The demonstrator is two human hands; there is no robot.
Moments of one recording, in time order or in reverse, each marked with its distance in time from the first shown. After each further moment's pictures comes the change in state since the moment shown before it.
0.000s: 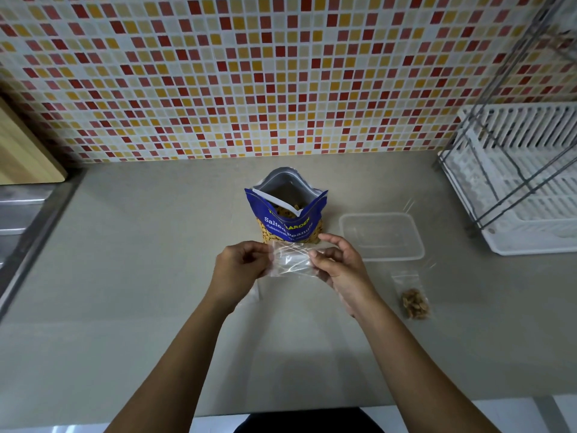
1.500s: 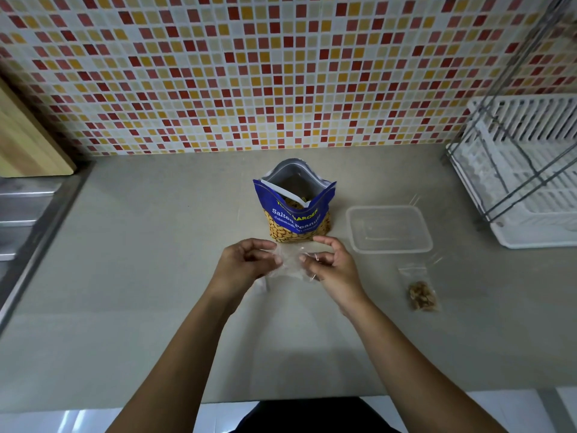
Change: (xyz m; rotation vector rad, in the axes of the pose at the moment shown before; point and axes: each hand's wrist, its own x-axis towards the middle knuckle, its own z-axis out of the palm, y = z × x) left_hand -0.010 -0.006 -0.010 -0.215 -0.068 -0.089; right_hand -0.002 0.029 0.015 -0.194 0.008 -0.096
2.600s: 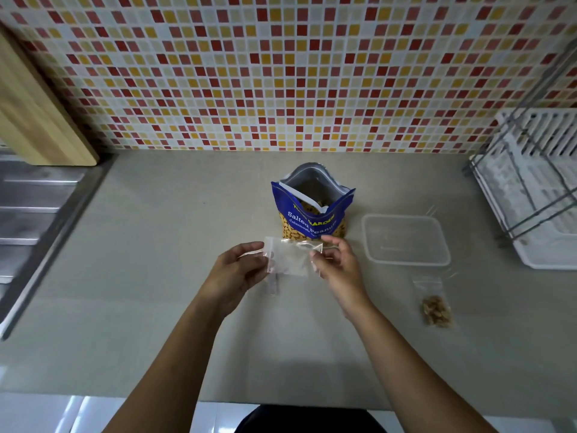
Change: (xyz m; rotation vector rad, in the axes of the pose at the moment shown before) left_hand 0.008 -0.014 -0.028 -0.328 0.077 -0.190; right_hand 0.012 0.003 0.012 -0.016 0.001 -0.055
